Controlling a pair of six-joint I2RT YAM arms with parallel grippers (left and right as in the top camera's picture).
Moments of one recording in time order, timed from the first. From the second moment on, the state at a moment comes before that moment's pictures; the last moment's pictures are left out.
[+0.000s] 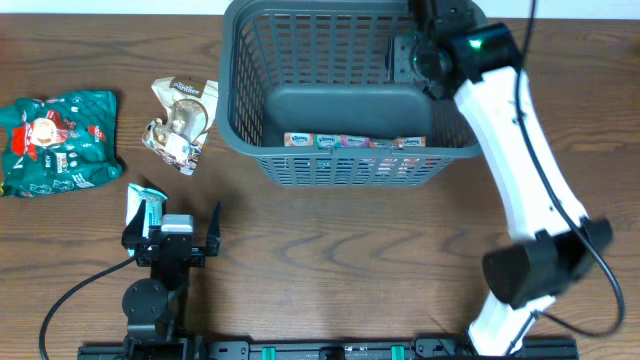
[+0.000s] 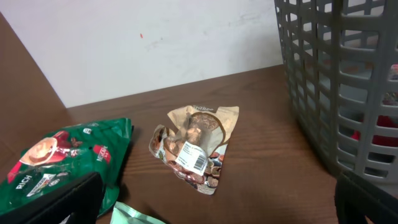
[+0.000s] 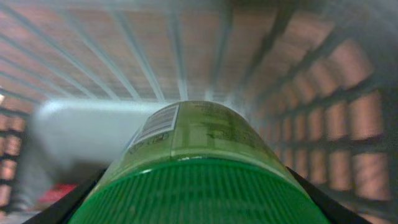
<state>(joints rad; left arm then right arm) -0.02 0.01 0.03 -0.13 -0.05 0.22 0.30 1.93 2.02 -1.10 0.16 0.27</state>
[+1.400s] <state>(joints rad) -0.02 0.01 0.03 -0.13 -0.05 0.22 0.25 2.08 2.02 -1.20 0.13 0.36</state>
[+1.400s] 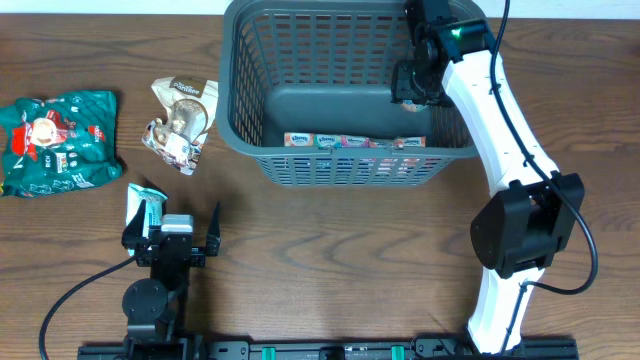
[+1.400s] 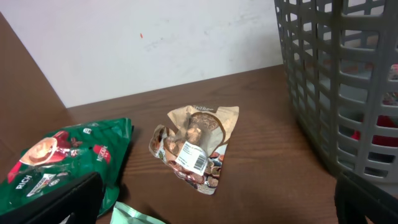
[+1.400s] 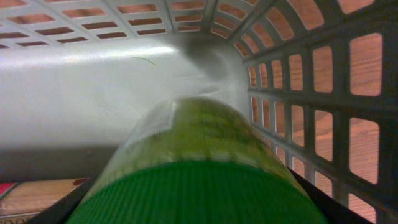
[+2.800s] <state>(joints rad) -0.02 0.01 0.03 -0.13 -0.05 0.22 -0.28 1.64 2.46 -1.69 0.54 0.66</state>
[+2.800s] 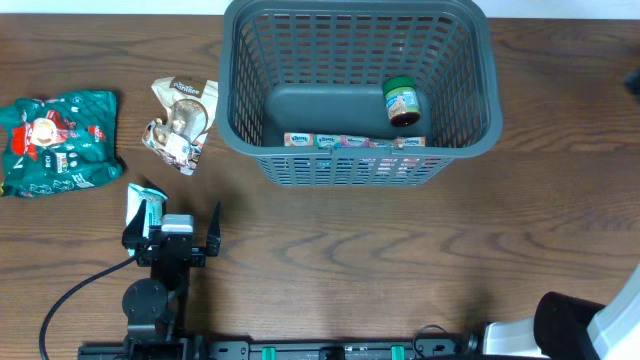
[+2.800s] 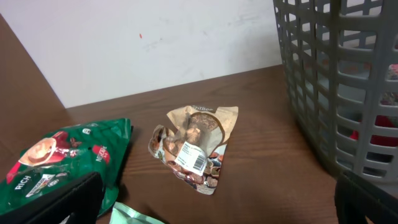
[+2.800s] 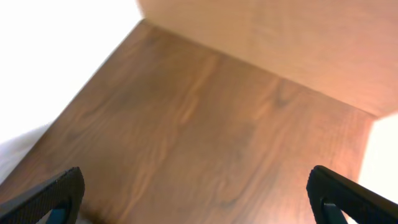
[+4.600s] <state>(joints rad) -0.02 0.03 0.09 -0.19 -0.01 0.11 -0.51 1.66 2.43 -1.69 0.52 0.67</state>
